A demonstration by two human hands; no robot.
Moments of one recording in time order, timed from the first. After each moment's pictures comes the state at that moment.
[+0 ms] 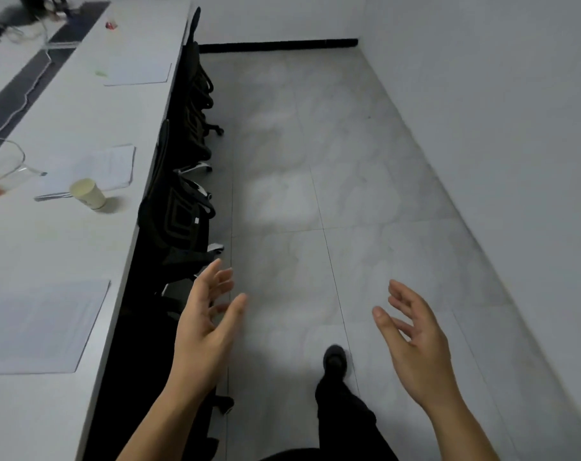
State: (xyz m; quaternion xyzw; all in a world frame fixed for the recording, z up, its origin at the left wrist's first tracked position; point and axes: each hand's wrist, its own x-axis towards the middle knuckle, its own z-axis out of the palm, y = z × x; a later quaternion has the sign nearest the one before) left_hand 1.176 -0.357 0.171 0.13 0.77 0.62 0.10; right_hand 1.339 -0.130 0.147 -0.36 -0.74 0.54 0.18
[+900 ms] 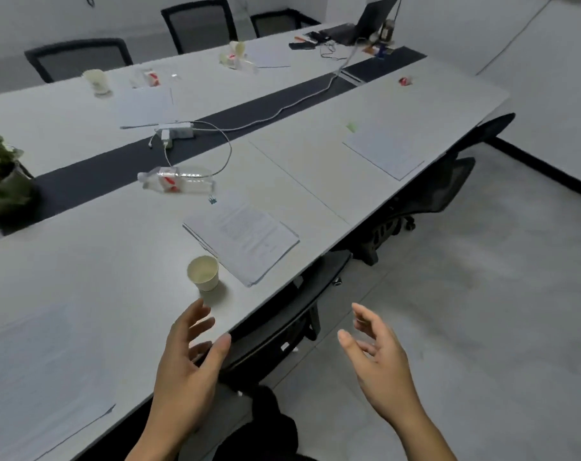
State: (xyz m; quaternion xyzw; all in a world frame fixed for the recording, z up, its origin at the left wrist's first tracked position) left_hand 0.718 -0.336 0.144 -0.29 0.74 0.58 -0.16; right_hand 0.606 -0.098 0.133 0.05 -0.84 0.53 -0.13
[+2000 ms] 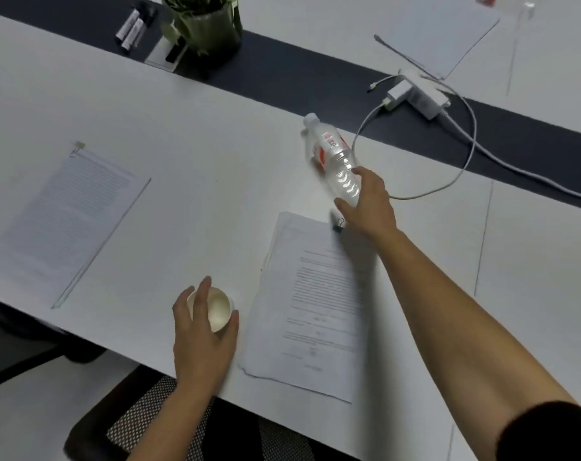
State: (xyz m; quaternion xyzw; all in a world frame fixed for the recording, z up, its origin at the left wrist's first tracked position) left_hand 0.456 -0.405 -0.029 -0.78 0.51 0.30 -0.19; right_hand 0.166 -0.598 -0.043 0.56 -0.76 0.15 -0.30
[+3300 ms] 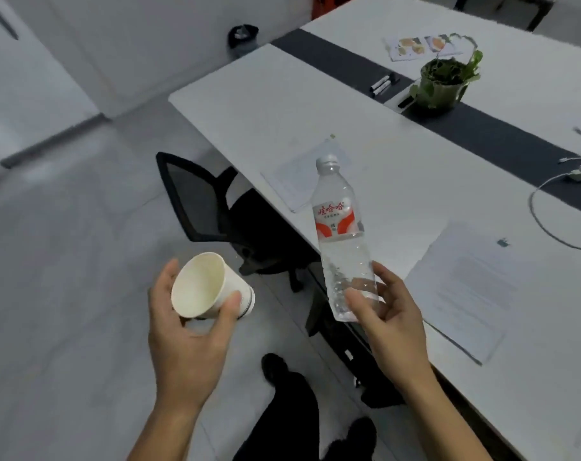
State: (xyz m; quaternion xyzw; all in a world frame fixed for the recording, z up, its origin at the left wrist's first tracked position) left_hand 0.632 -0.095 0.197 -0.78 0.29 0.11 -0.54; right_hand 0.427 -0.208 0.154 0.50 -0.51 0.36 -0.61
